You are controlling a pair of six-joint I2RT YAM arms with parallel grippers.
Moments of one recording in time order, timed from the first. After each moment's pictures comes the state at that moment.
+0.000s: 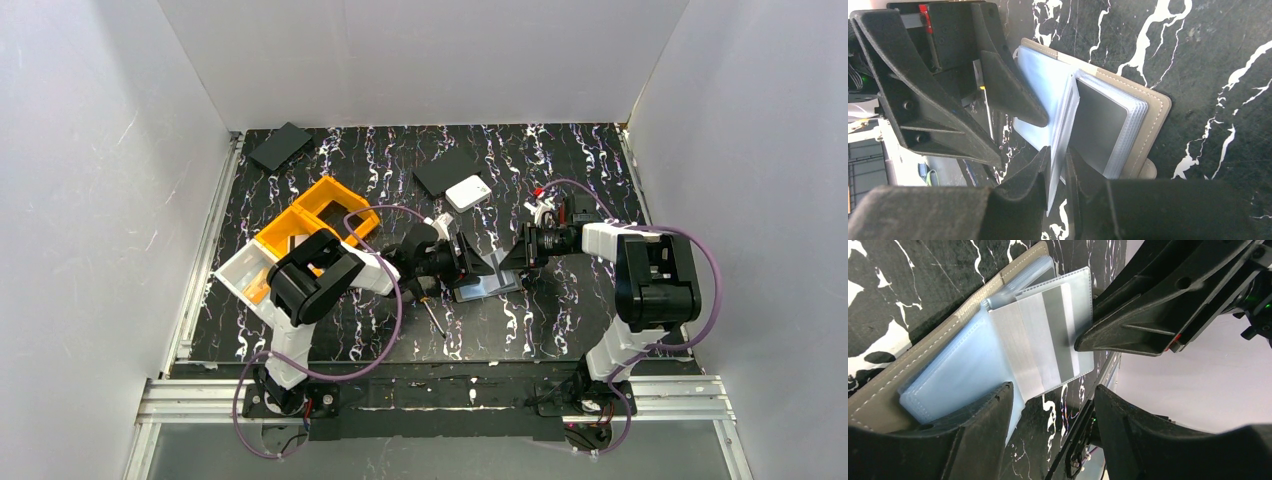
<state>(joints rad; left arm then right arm) -0.79 2.01 0.91 0.65 0.43 -1.16 0.06 1.70 0.85 -0.28 -0.98 0.00</state>
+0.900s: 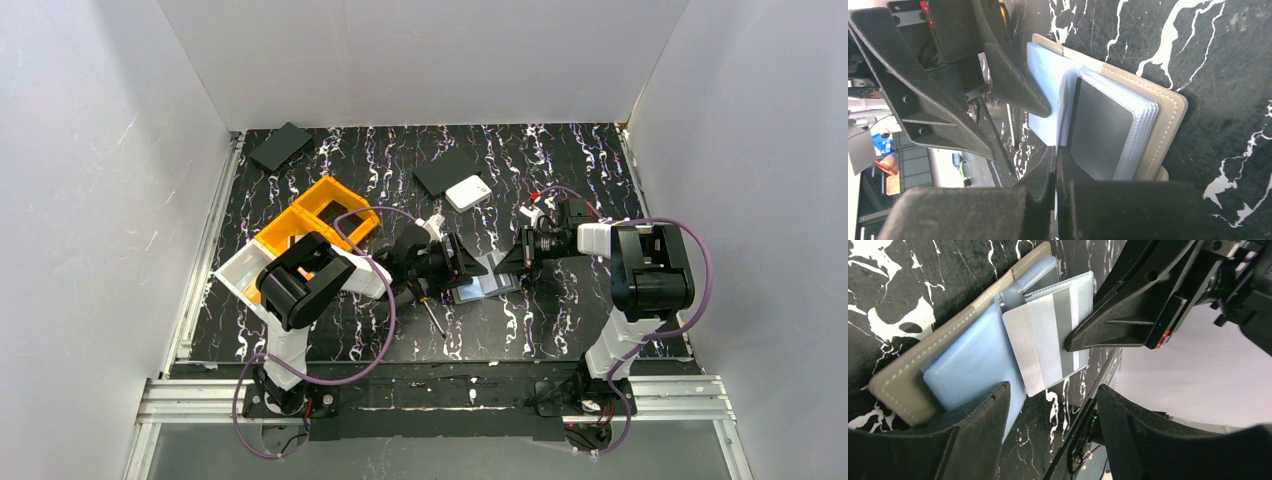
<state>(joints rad) -0.78 1.96 0.85 0.66 0.41 -1.14 0.07 1.78 0.85 -0.26 -1.07 0.05</state>
